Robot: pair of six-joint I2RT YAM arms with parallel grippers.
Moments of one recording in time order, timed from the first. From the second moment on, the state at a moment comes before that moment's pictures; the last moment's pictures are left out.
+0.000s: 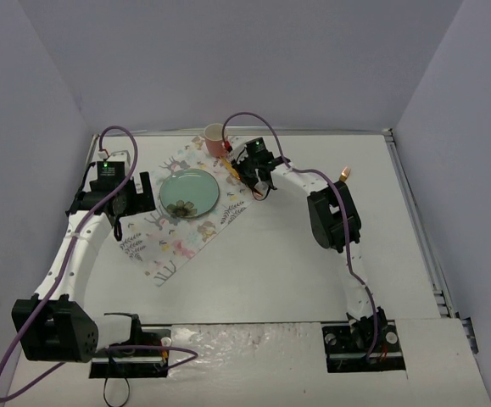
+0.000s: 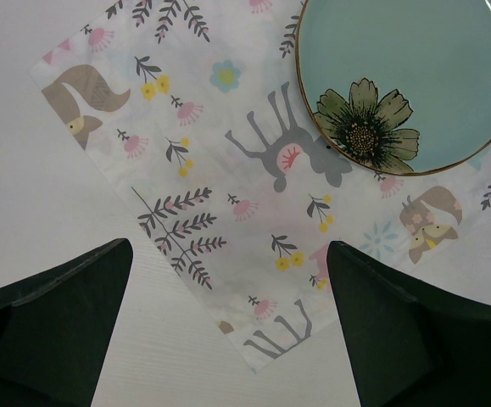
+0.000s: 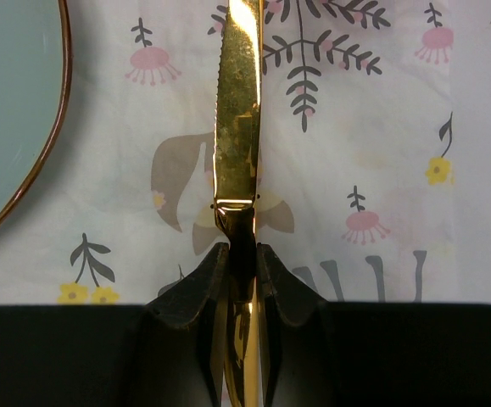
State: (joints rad) left arm -0.05 1.23 1.12 -0.73 -0.12 -0.20; right arm 0.52 2.37 1.86 -0.25 -0.12 -0.25
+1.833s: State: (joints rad) left arm -0.05 1.23 1.12 -0.73 -0.12 -0.20; right arm 0.53 2.39 1.93 -0.31 -0.06 -0.20
